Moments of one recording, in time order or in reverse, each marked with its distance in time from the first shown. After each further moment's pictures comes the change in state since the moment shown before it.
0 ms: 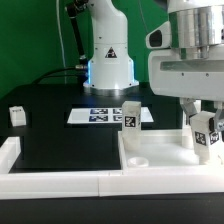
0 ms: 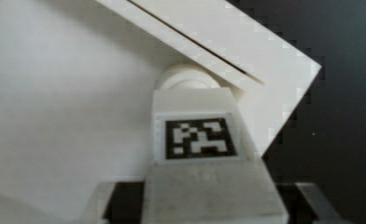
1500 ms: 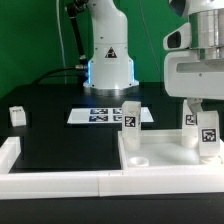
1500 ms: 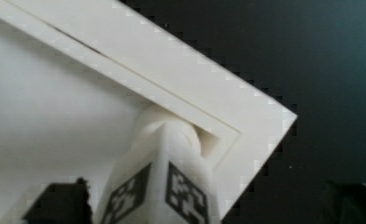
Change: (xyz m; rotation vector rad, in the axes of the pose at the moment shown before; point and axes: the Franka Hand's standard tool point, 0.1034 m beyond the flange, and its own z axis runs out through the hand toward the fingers) arm -0.022 -0.007 0.004 0.026 0.053 -0.232
